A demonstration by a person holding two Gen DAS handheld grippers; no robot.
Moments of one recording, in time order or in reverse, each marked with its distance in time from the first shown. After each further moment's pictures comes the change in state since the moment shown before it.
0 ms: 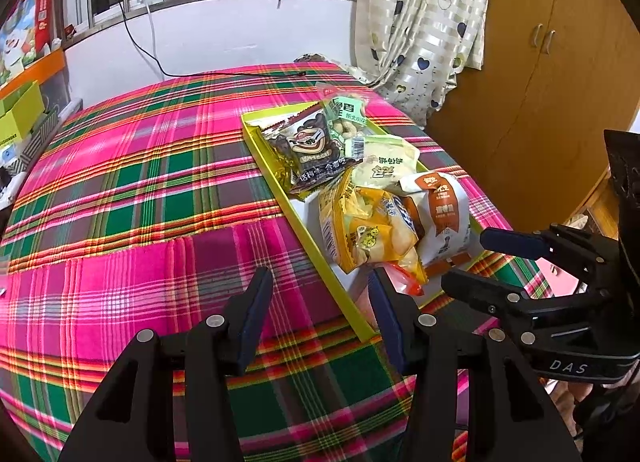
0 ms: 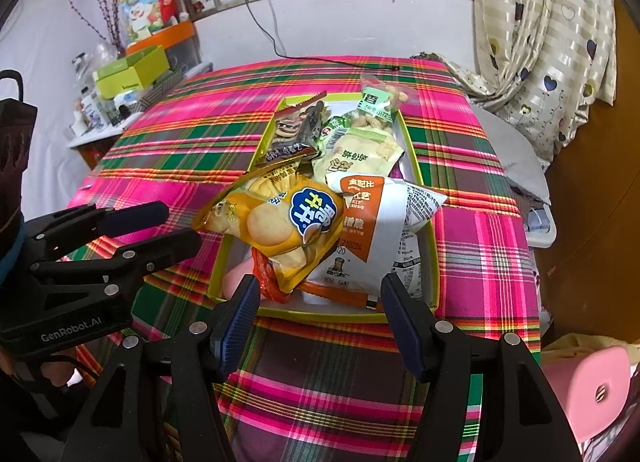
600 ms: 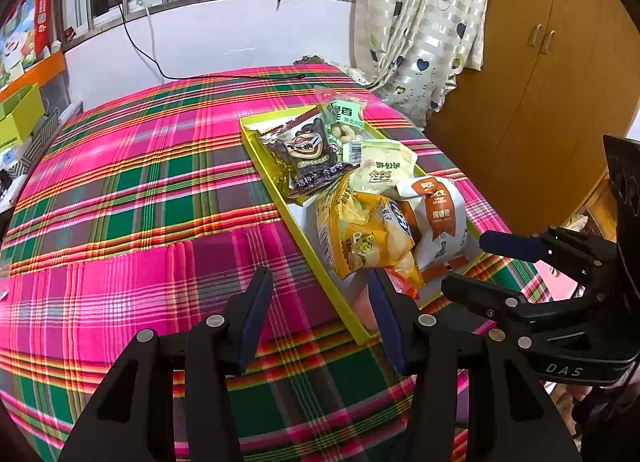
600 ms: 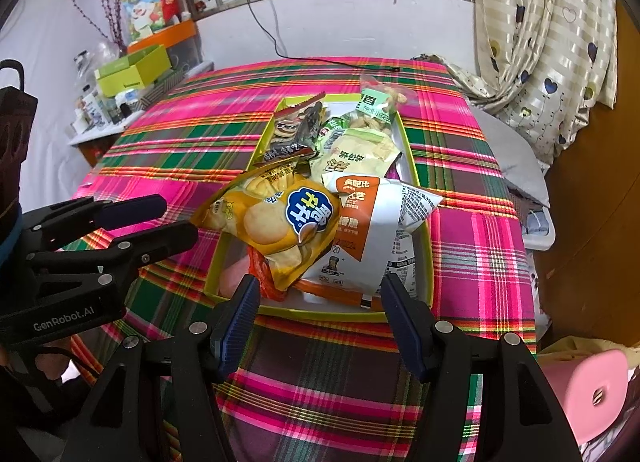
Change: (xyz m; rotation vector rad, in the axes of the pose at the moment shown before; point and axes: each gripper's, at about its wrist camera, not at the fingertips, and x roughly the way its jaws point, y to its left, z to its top) left arm -0.001 -0.002 0.004 0.004 -0.001 0.003; right arm -0.002 -0.001 0.000 -0.010 0.000 -0.003
